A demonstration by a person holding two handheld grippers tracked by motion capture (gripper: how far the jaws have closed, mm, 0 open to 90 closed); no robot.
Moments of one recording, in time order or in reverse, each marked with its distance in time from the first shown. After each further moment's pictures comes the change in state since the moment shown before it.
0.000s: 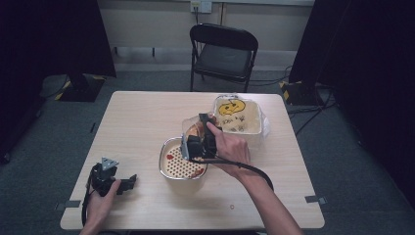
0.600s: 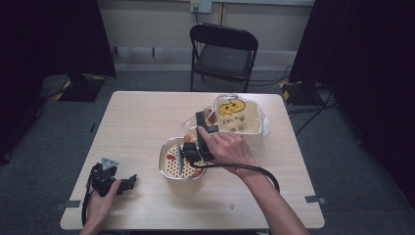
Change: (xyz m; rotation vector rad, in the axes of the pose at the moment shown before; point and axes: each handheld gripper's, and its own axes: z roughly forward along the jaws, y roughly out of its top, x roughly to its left) left arm 0.000 0.000 0.000 0.000 0.001 0.000; right arm 0.012 0.006 -0.003 0.059 -0.165 -0.357
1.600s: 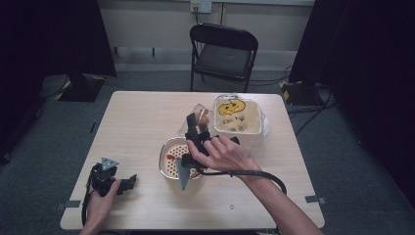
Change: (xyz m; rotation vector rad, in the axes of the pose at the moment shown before) left arm 0.000 0.000 0.000 -0.001 0.000 0.001; right arm 0.009 0.008 -0.017 0.049 -0.304 -0.520
